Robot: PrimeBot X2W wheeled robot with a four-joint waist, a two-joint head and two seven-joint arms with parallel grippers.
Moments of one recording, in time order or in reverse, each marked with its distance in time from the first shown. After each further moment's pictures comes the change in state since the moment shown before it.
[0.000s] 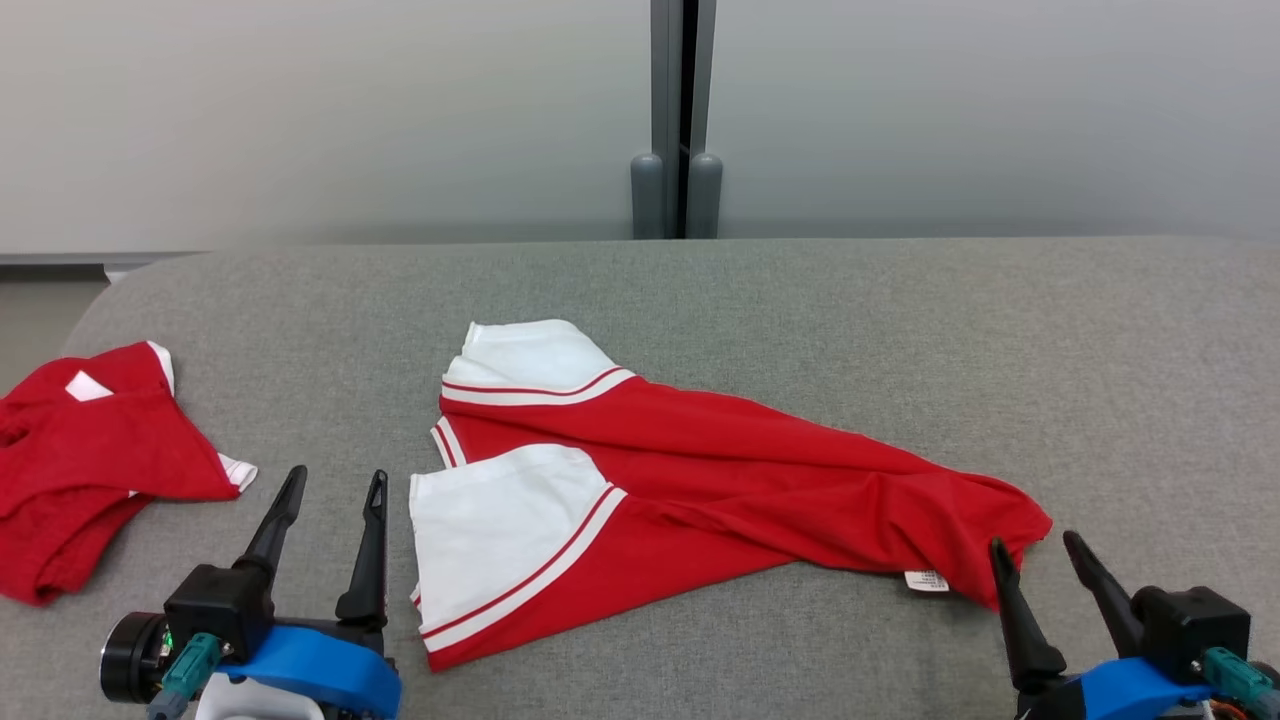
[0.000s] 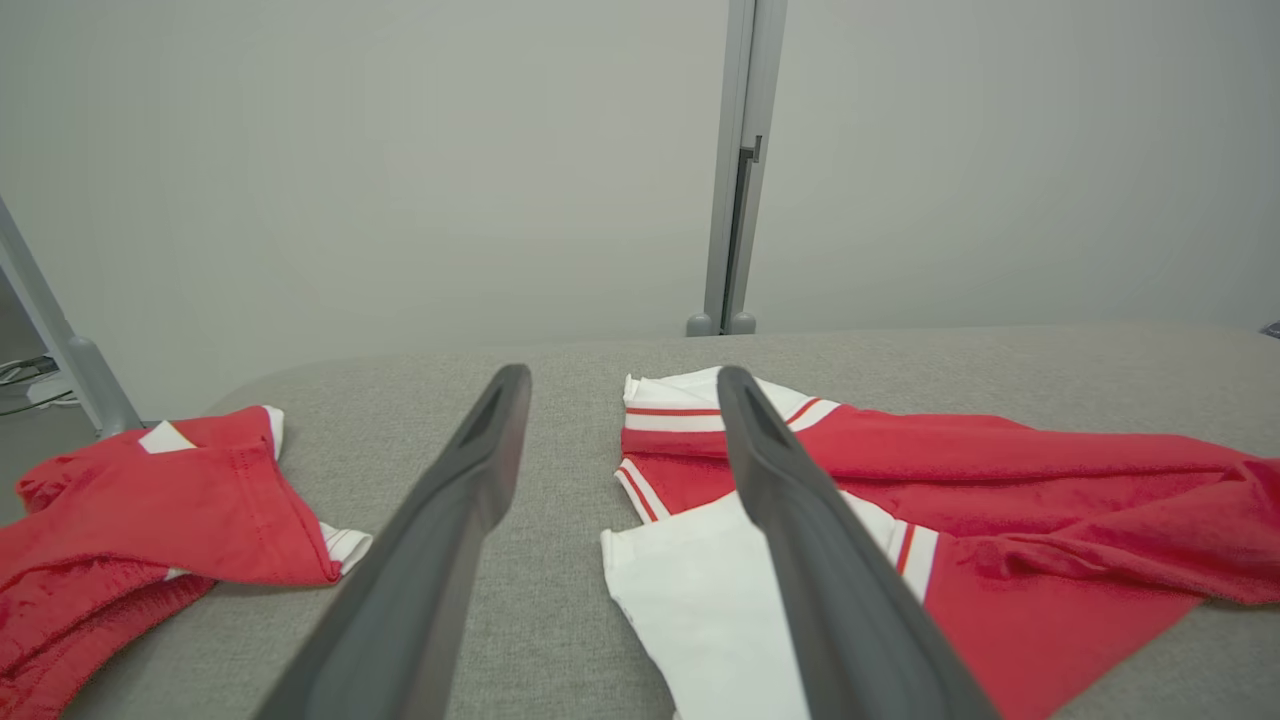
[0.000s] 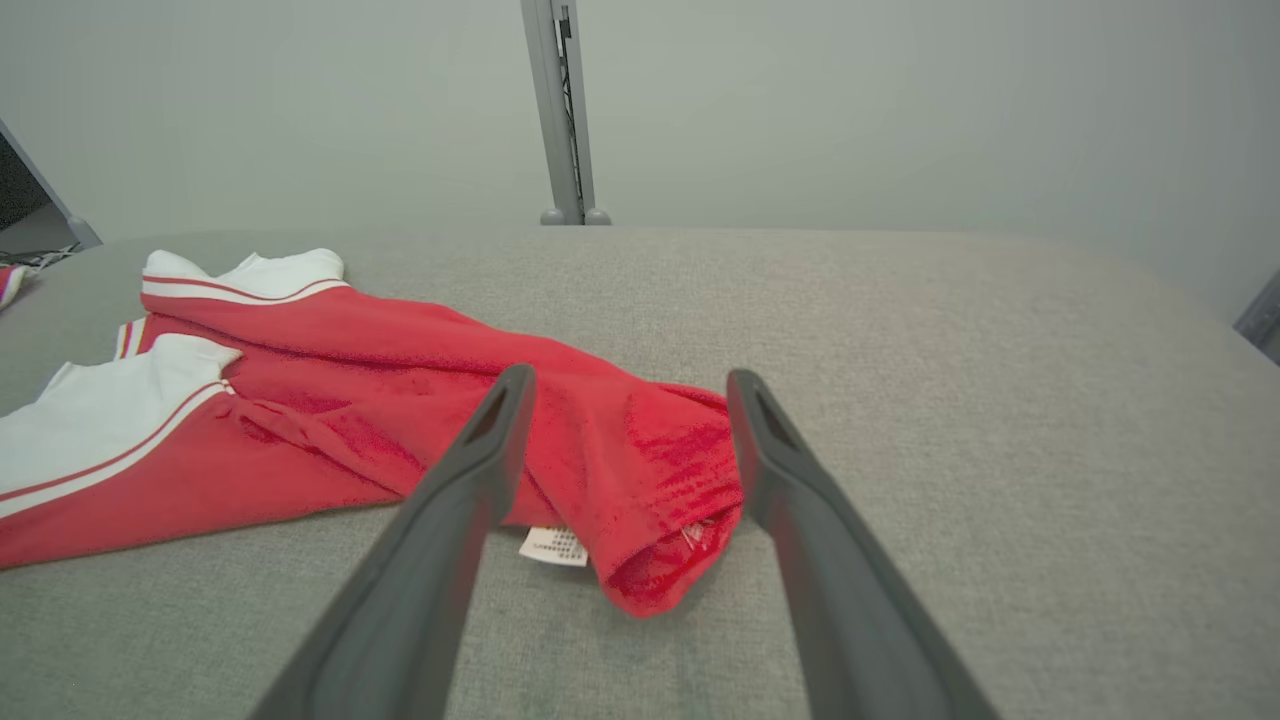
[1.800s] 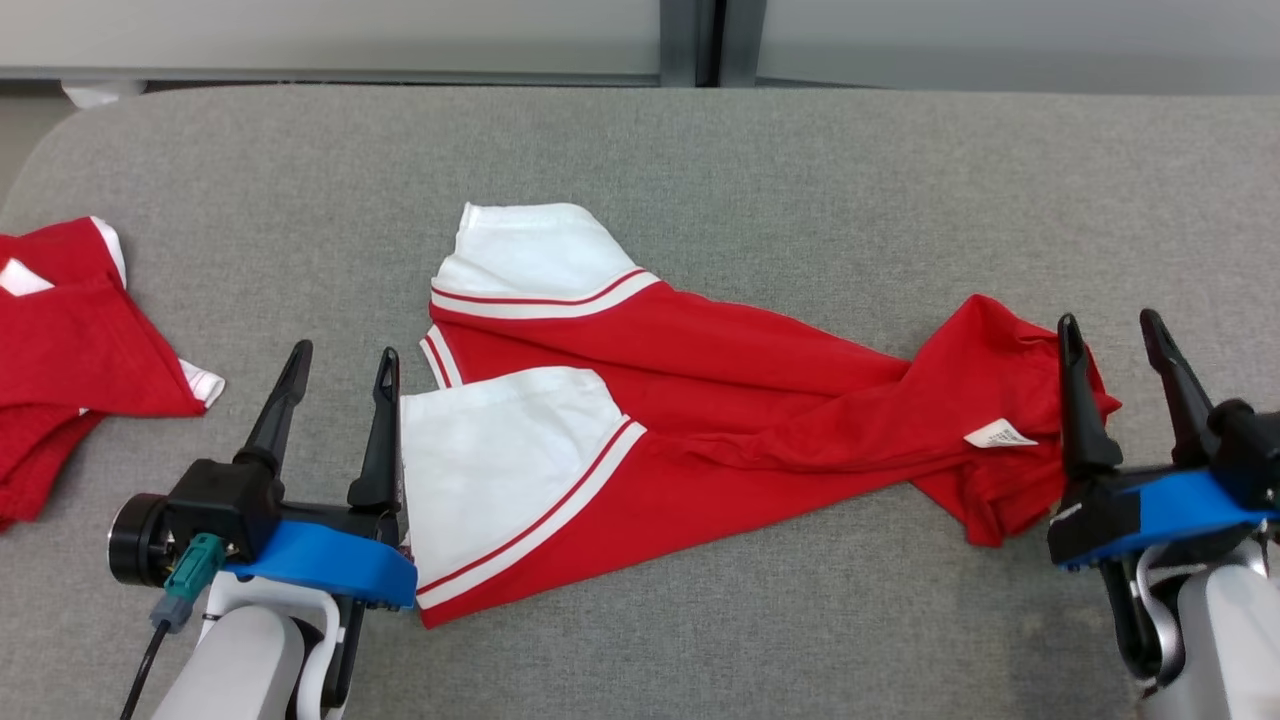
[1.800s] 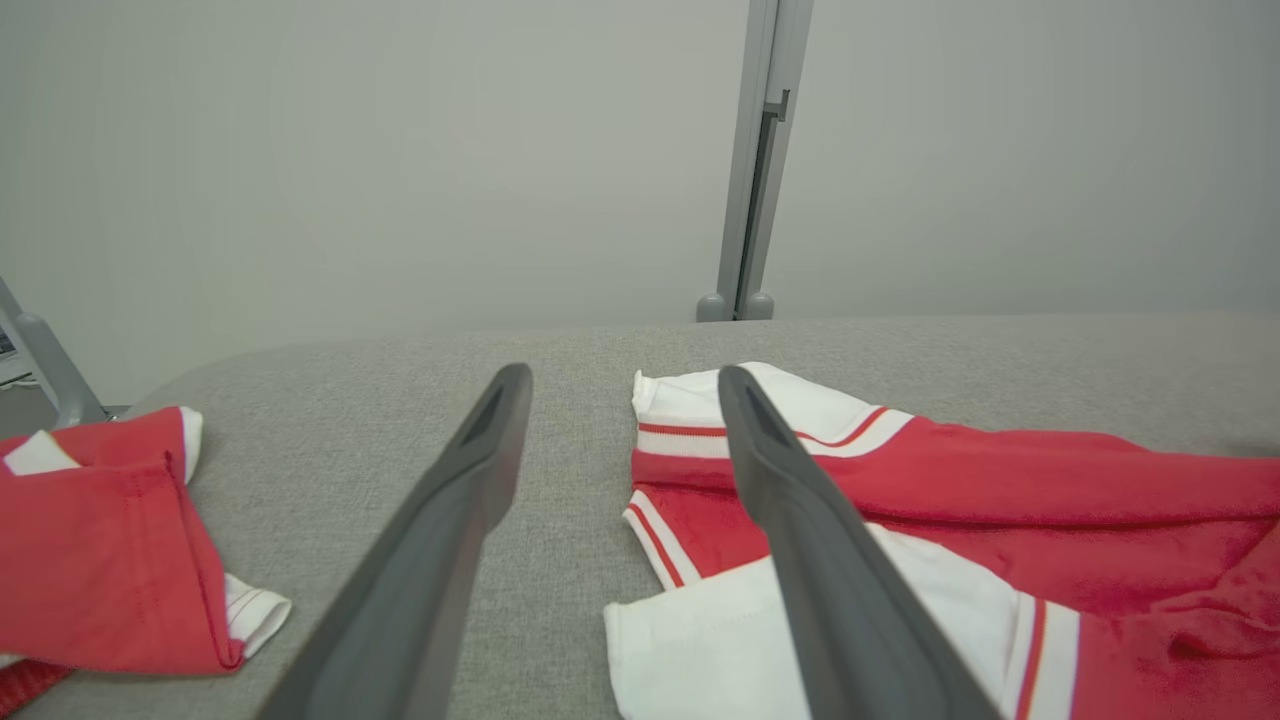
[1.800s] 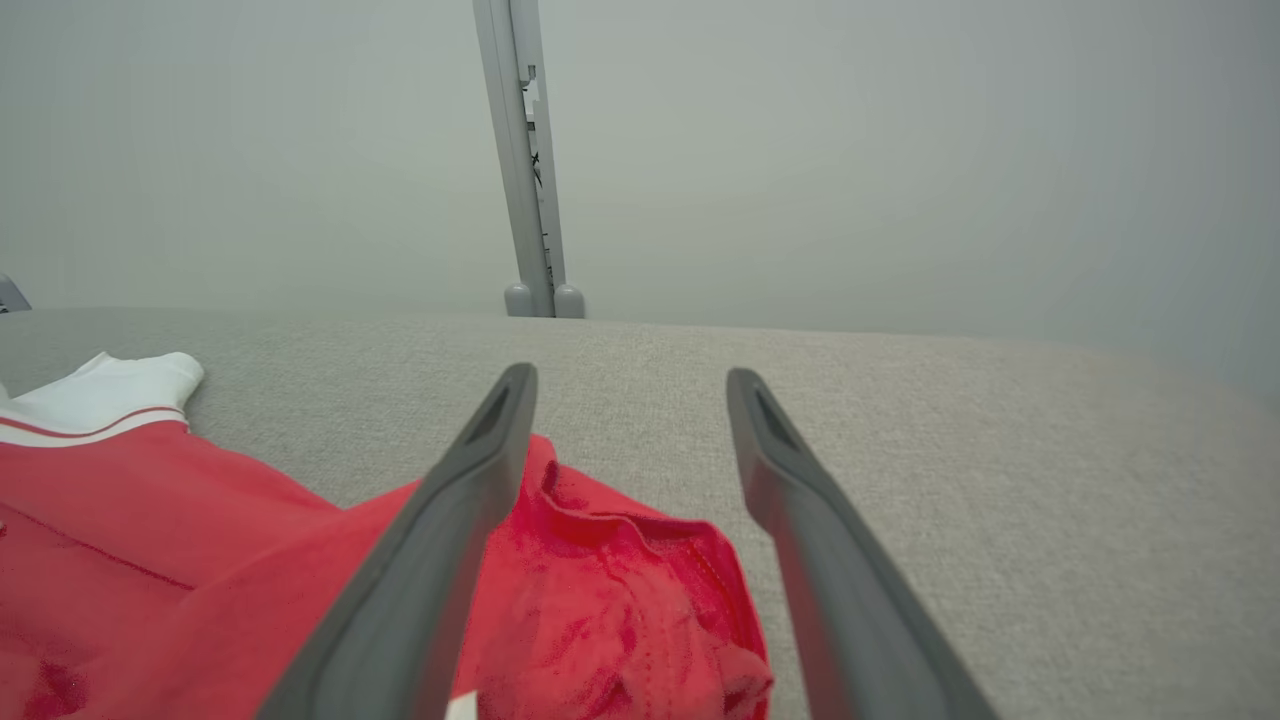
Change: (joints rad) left arm -0.190 -0.075 0.038 0.062 0.059 -0.056 -0.032; right arm -0.392 -0.092 -0.026 0.273 0.020 0.000 -0.225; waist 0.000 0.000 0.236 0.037
